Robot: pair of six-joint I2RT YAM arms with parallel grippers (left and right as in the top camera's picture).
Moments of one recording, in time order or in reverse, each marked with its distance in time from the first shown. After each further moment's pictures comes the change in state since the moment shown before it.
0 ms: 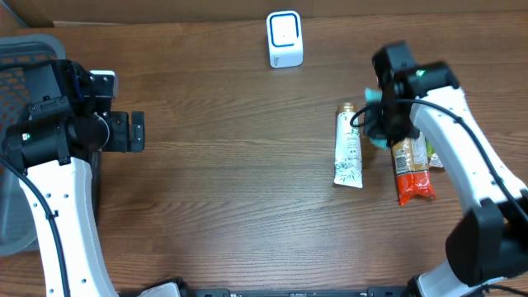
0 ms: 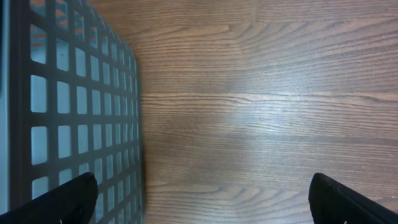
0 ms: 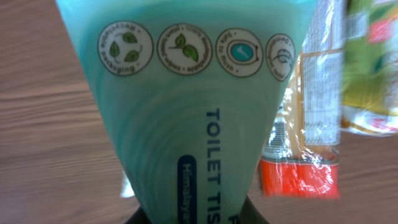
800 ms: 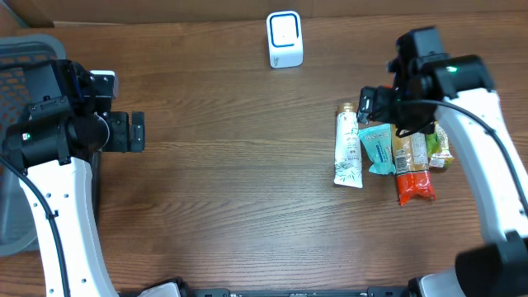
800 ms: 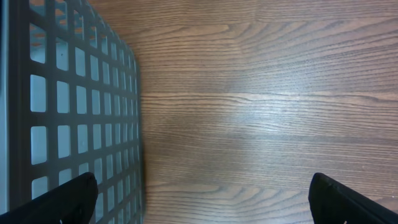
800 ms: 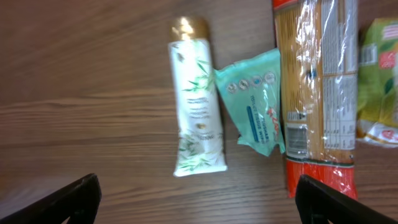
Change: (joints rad) left arm 0.000 0.000 0.000 0.000 0.000 0.000; right arm -0.041 -0.101 0.174 -0.086 -0.180 -0.056
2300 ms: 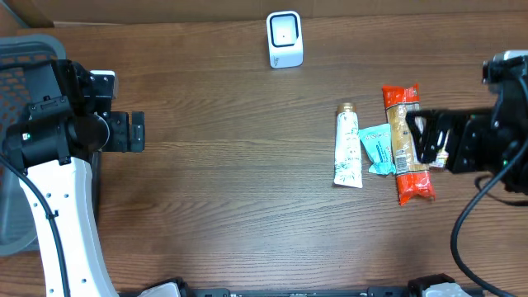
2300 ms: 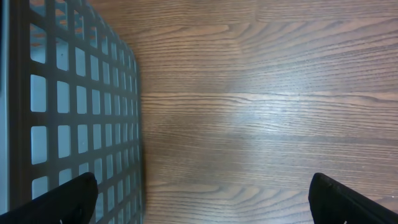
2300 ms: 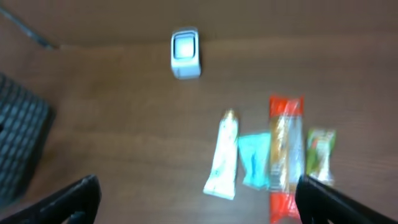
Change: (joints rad) left arm 0.000 0.000 0.000 0.000 0.000 0.000; right arm 0.016 -0.402 0.417 -0.208 -0.003 -0.144
